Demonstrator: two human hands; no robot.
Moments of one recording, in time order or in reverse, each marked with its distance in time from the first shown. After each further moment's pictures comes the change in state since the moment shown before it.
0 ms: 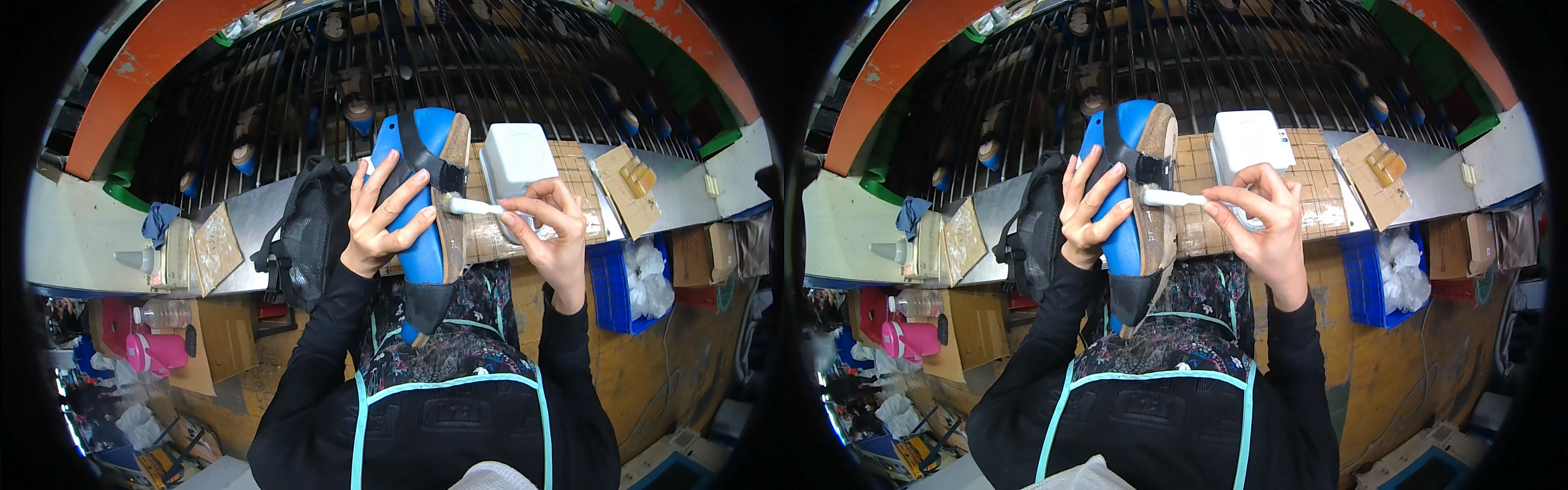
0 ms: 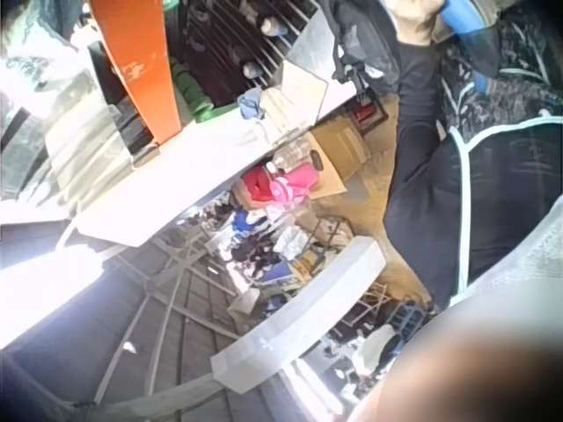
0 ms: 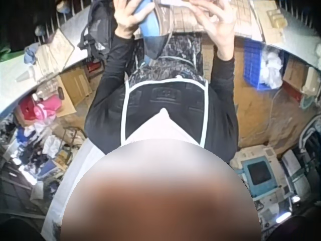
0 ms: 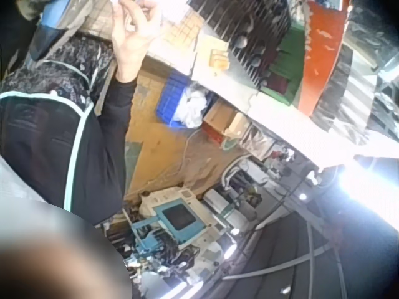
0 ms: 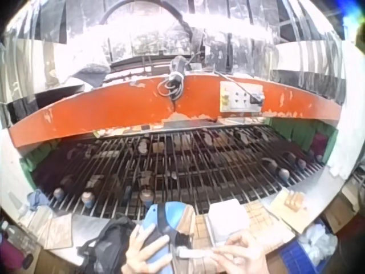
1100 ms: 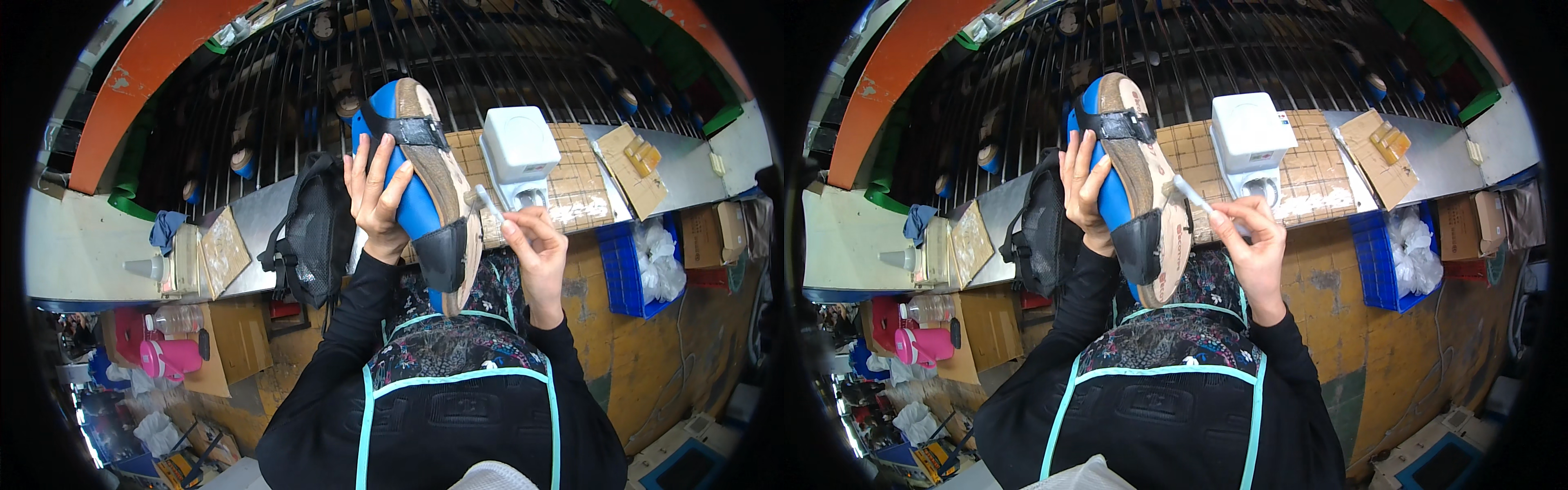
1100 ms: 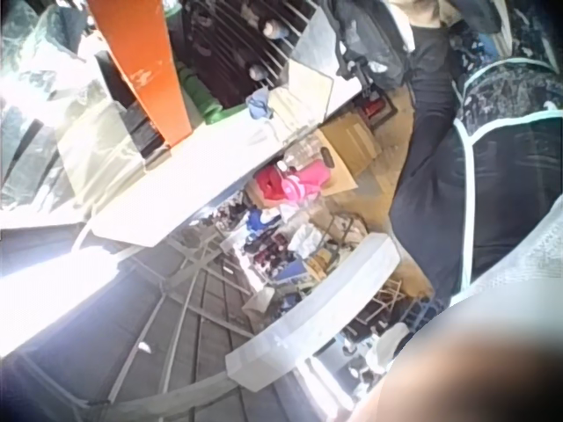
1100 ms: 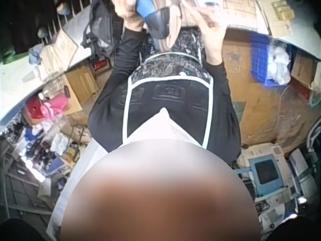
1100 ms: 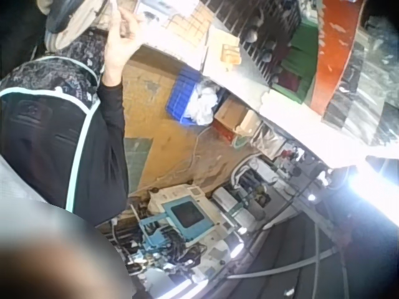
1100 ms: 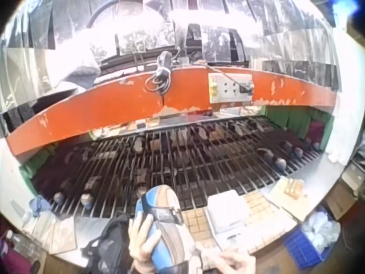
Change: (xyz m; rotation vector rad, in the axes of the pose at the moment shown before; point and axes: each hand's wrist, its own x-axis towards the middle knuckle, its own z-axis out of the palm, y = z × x) left_hand -0.005 0.005 0.031 0.041 0.244 -0.230; right_hand -0.059 -0.002 0.039 0.685 0.197 0.481
